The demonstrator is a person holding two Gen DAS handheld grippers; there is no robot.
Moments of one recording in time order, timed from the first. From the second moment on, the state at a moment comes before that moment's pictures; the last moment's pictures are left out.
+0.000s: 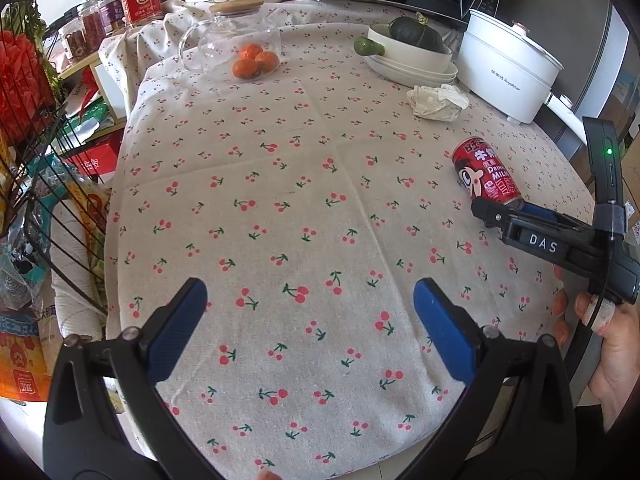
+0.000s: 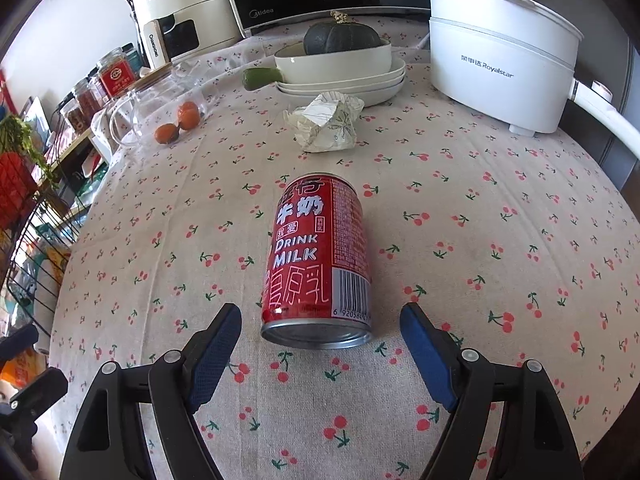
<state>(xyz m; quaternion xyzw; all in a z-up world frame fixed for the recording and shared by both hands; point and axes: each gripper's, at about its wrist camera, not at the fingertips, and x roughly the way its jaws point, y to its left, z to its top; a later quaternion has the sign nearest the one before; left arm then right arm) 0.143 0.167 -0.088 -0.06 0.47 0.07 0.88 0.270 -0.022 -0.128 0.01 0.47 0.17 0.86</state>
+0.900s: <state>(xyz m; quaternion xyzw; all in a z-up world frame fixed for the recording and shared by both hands) 0.326 0.061 -0.104 0.02 0.41 -0.03 0.91 0.273 -0.132 -0.081 0.00 0.47 0.16 0.87</state>
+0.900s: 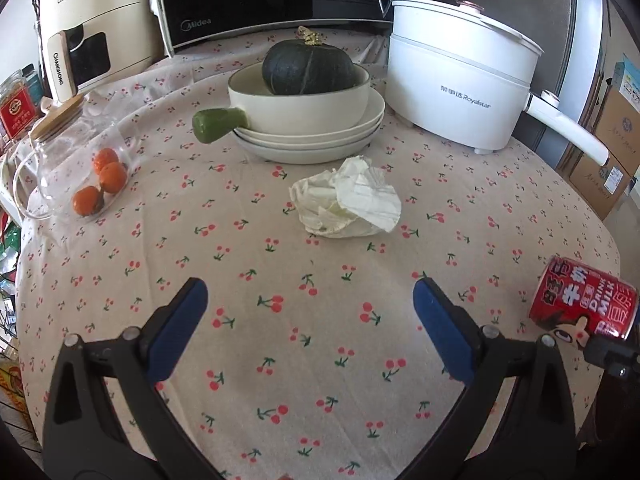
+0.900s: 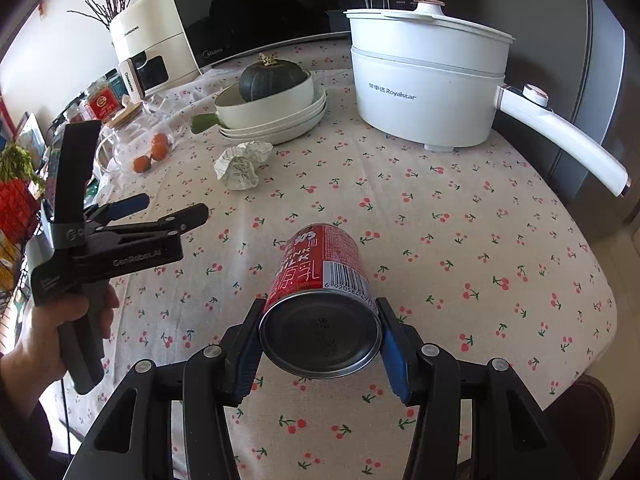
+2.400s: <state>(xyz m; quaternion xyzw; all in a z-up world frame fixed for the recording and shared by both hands) 0.197 0.034 -0.073 -0.03 0.43 -0.08 0.90 0.179 -0.211 -0.035 -0.02 0.43 0.16 0.89</state>
